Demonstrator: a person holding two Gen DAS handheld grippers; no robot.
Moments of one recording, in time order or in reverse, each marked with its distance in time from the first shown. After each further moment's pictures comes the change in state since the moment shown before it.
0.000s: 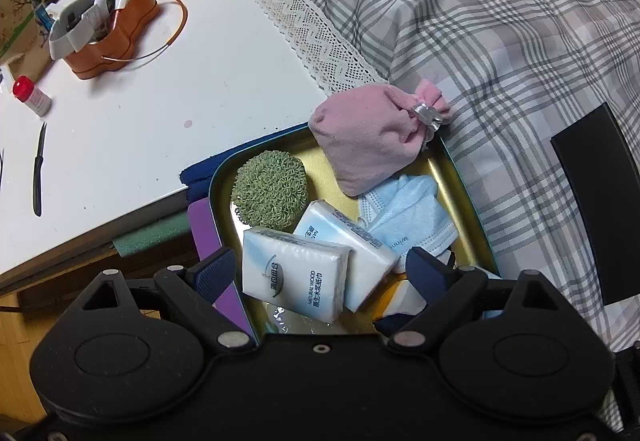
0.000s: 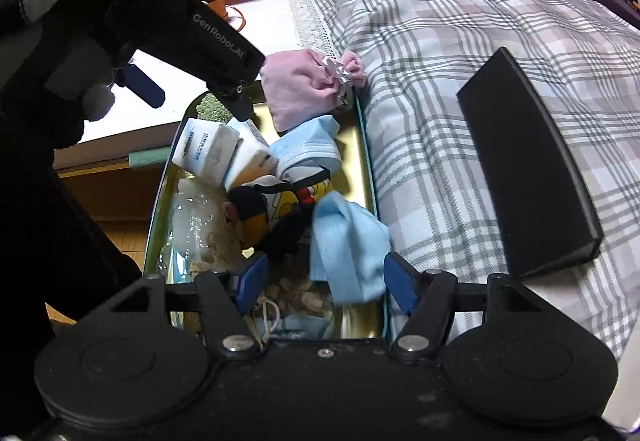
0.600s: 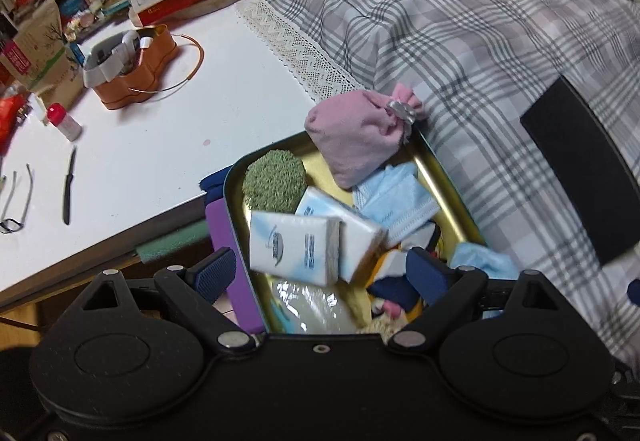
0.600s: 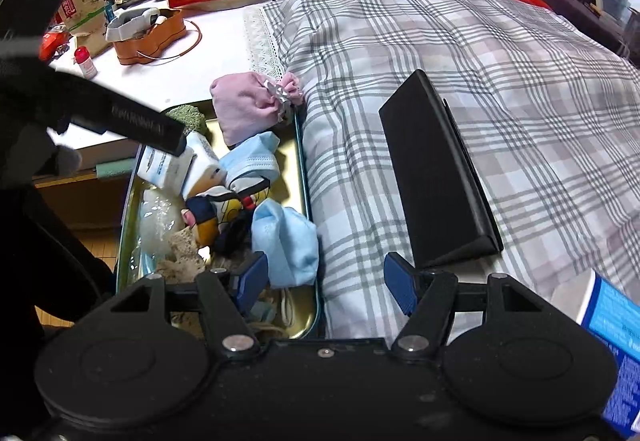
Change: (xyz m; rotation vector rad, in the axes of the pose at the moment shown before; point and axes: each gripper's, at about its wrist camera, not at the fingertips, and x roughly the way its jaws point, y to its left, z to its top) left arm -0.035 -0.025 -0.054 0.059 -0.161 0.085; right arm -0.048 -0.014 0.003 0.034 -0.005 -0.124
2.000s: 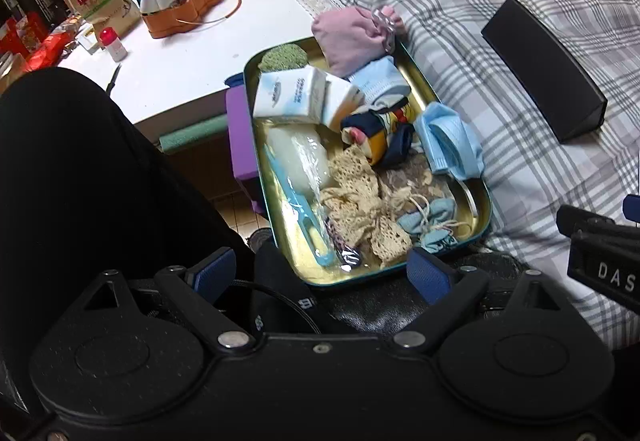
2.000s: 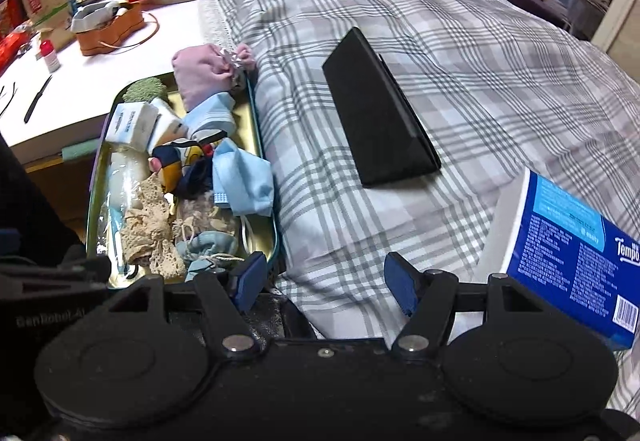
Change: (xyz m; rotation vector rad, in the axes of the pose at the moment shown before) left arm -0.056 -0.033 -0.120 -0.116 0.011 0.045; right arm -0.024 -0.007 -0.056 0.078 0.010 -0.142
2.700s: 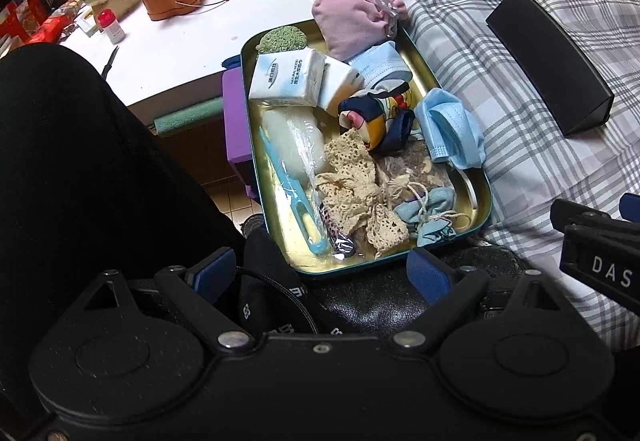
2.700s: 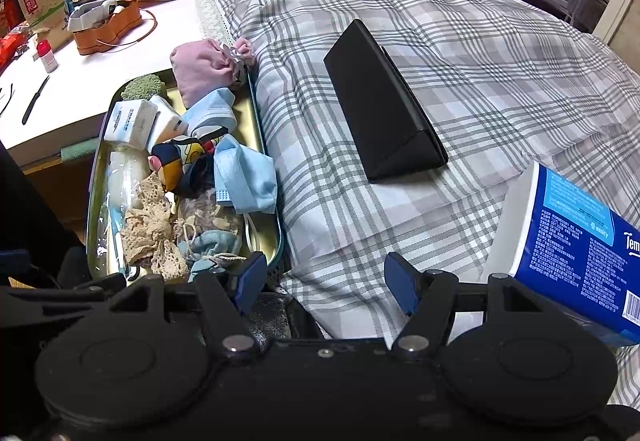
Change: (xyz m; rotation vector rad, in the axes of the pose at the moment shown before) left arm 0.009 0.000 -0.003 -0.026 0.034 -0.009; right arm 0.007 0.006 0.002 0.006 0.014 0.000
